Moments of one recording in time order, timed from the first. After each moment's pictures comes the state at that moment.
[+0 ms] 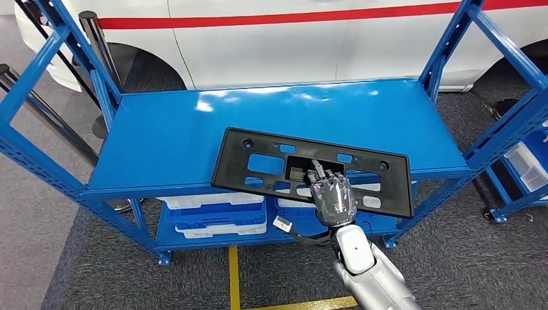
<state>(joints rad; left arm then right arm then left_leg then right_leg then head) -0.06 -0.01 -0.77 -0.16 1.00 0.11 0.18 -0.44 0.00 0.52 -0.98 1.47 -0.69 0.13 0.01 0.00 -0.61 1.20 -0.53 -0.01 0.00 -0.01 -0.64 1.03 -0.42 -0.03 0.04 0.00</state>
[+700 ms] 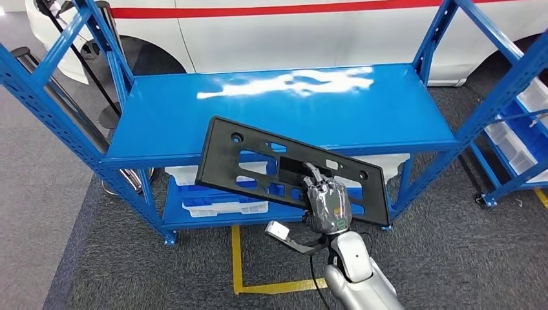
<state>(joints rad) -0.07 -0.01 -0.79 -0.16 1.02 0.11 0.17 -0.35 0.06 0.46 -1.11 1.17 -0.69 -0.11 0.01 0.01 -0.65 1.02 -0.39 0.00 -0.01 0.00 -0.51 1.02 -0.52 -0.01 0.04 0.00</state>
